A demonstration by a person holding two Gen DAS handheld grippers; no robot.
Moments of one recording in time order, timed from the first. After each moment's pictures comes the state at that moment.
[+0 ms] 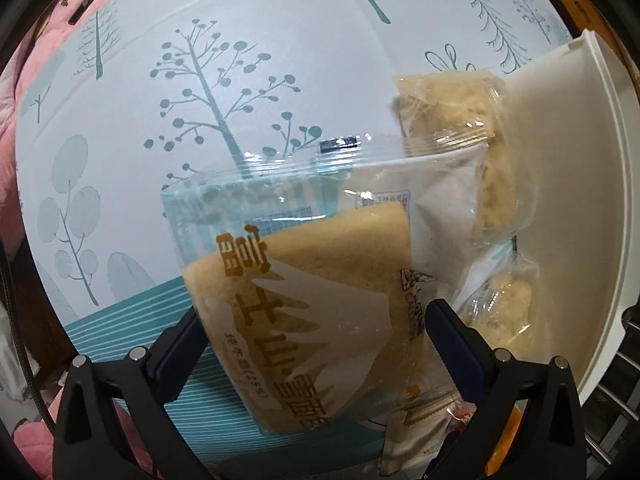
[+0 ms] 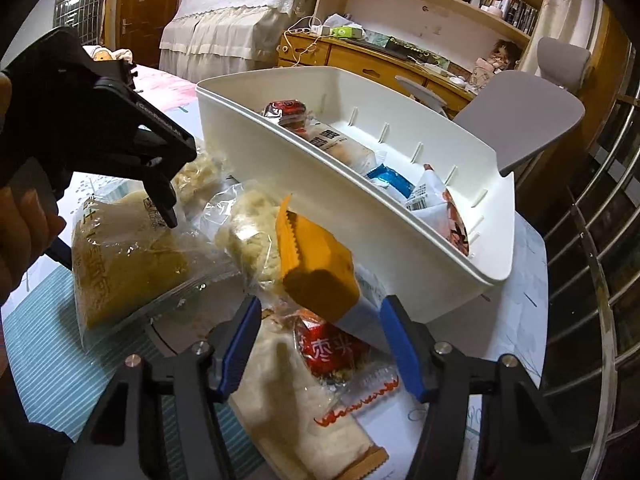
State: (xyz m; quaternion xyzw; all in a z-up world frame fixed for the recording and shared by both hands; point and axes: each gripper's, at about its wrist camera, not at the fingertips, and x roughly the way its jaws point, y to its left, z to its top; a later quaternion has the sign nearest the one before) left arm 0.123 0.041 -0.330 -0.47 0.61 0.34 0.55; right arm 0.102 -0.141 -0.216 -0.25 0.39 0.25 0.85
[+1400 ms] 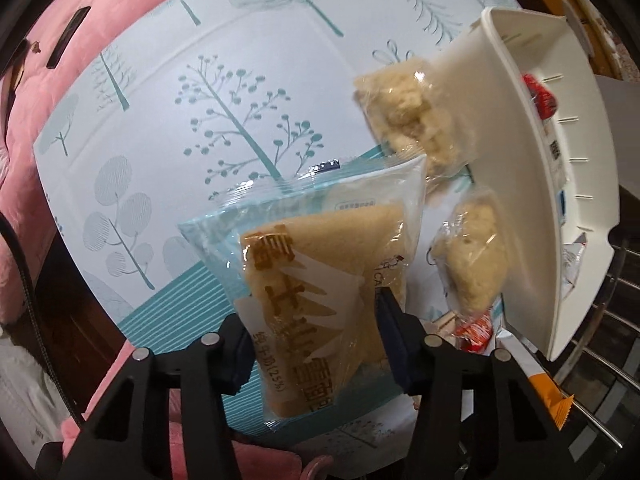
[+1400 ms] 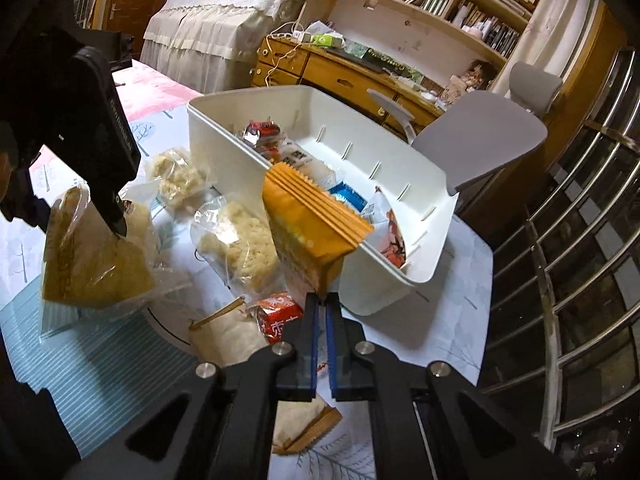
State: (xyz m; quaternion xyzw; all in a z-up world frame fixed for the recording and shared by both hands) left arm 0.116 0.056 -0.286 -0.44 0.64 0.25 0.58; right arm 0.069 -0.145 -0.168 -0.30 0.35 0.19 0.87
